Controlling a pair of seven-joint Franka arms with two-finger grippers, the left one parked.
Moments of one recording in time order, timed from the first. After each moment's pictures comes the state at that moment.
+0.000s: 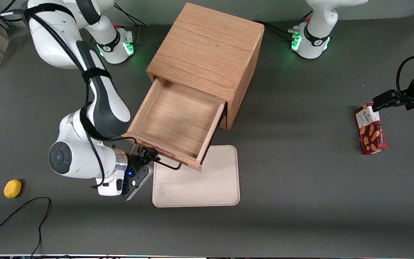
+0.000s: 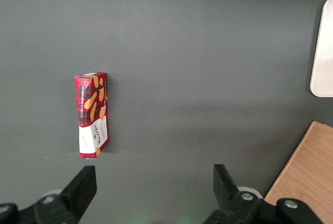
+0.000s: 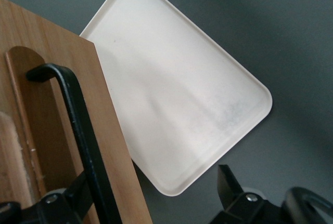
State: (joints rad) arm 0.32 0.74 -0.02 -1.11 0.34 1.84 -0.55
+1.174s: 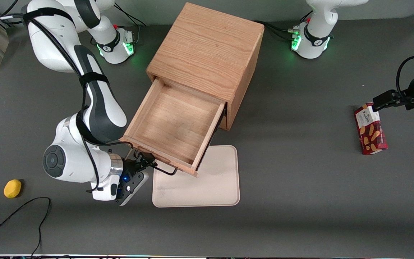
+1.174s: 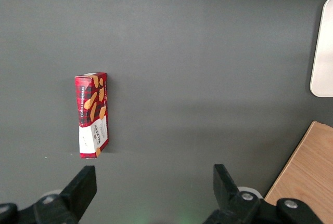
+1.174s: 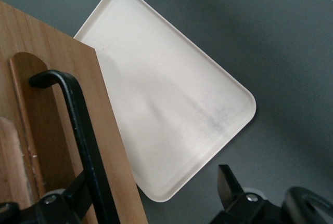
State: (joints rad) arm 0.30 0.76 -0.02 -1.09 0.34 1.86 -0.55
